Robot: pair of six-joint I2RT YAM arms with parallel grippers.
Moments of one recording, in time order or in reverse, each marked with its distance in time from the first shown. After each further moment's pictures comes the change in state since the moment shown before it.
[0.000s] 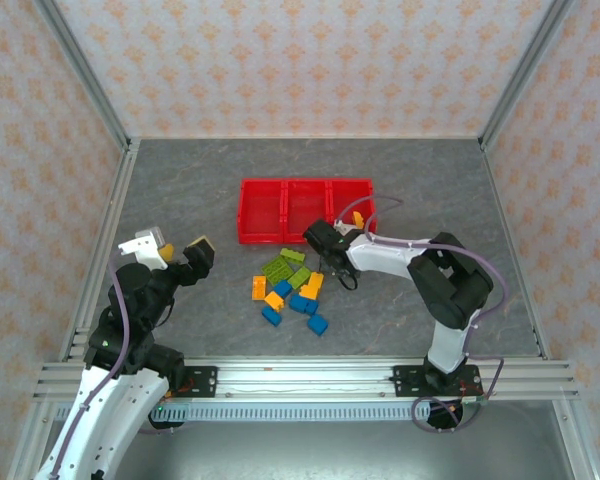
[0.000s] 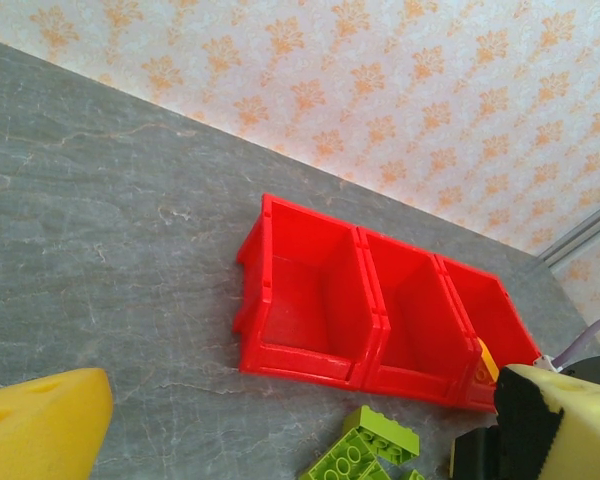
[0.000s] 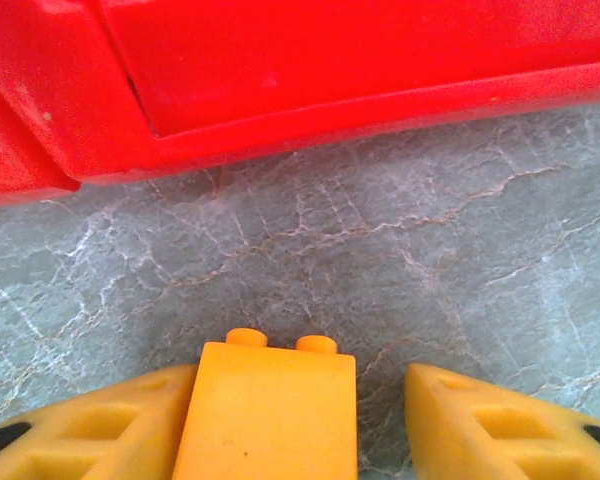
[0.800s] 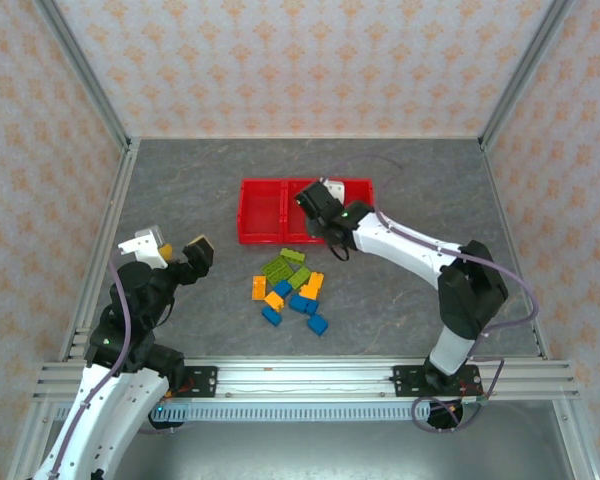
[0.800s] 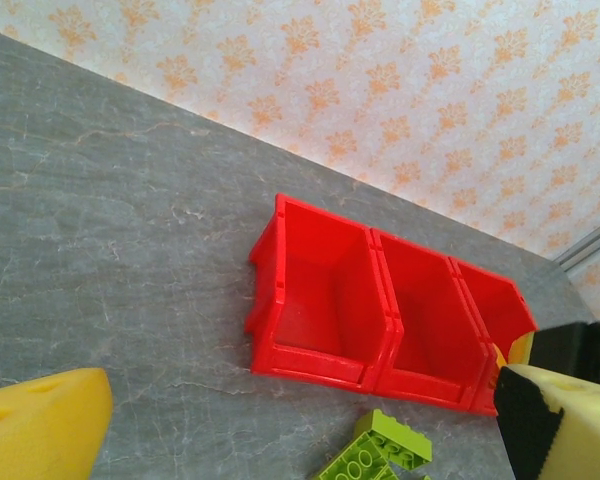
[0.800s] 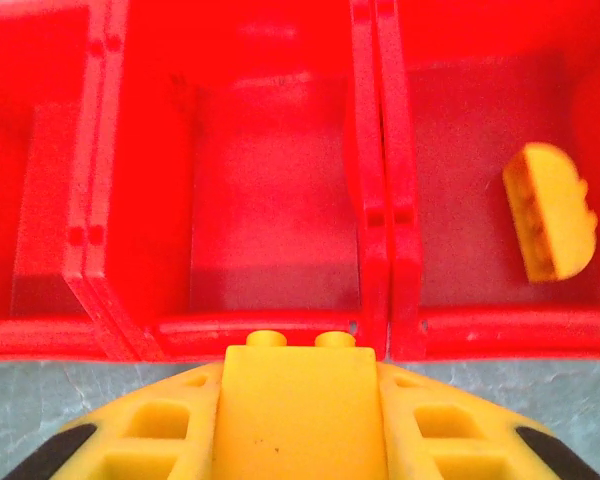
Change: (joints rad) left arm 0.000 0.014 0.000 0.000 -0.025 -0.003; right arm 0.005 -0.097 0.298 -0.065 0.044 -0.177
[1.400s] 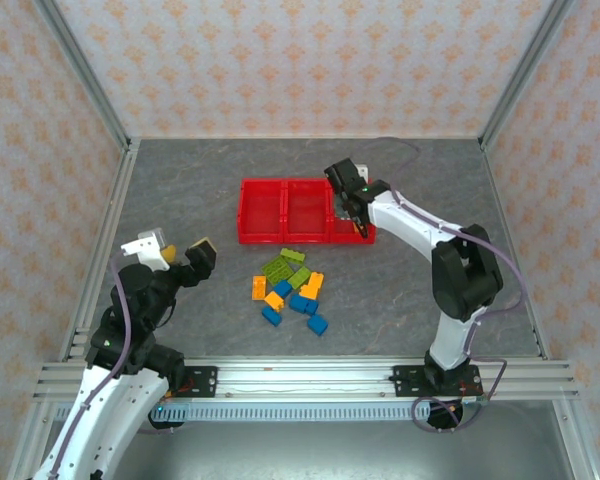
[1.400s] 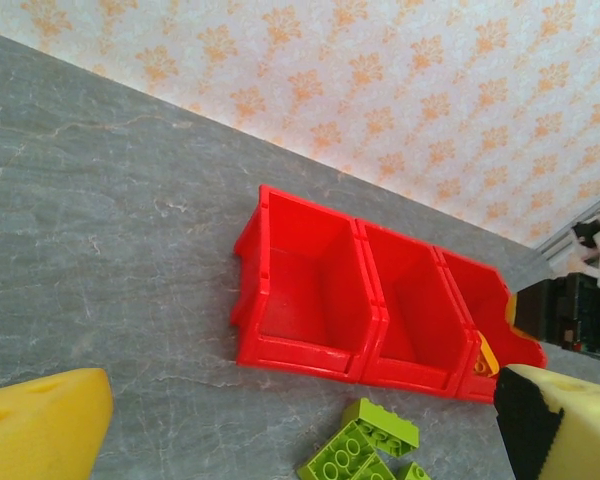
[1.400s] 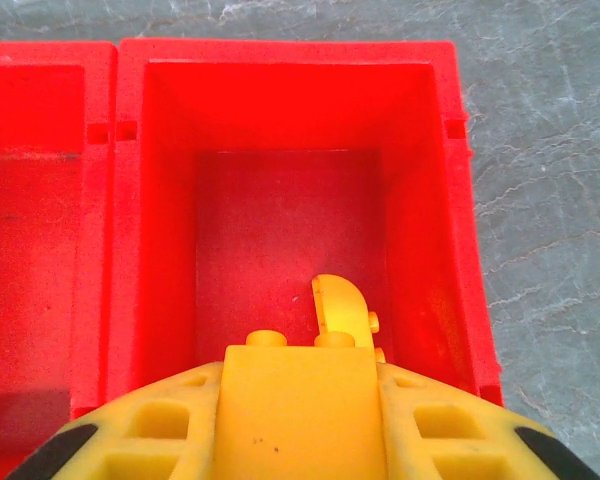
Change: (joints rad) left arm -0.013 -0.021 -0.018 0.008 0.024 -0.001; right arm -0.229 0.108 0.043 -0.005 -0.013 -0.258
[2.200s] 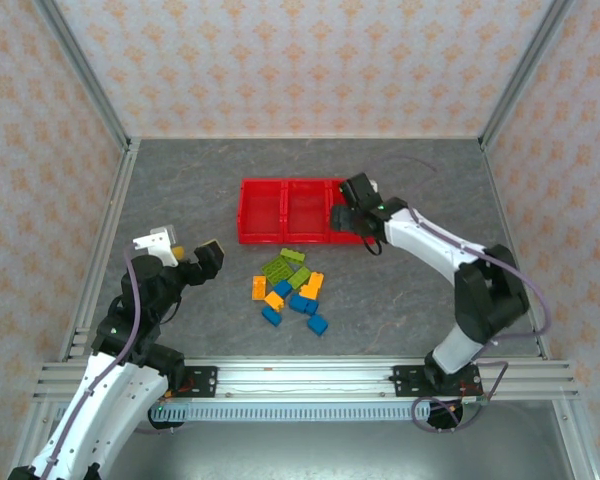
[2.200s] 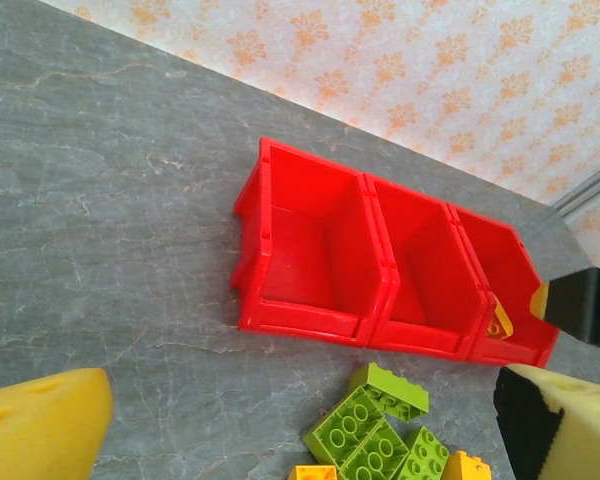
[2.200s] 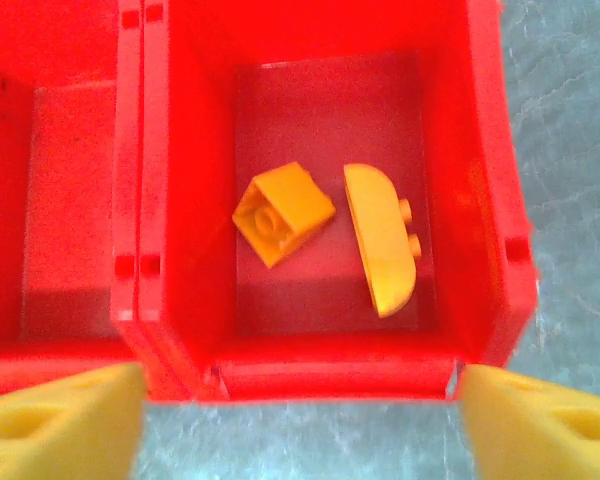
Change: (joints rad) left arm -0.013 0.092 0.000 -0.001 0.031 0.004; right arm 0.005 -0.221 -0.241 0.063 -0.157 0.117
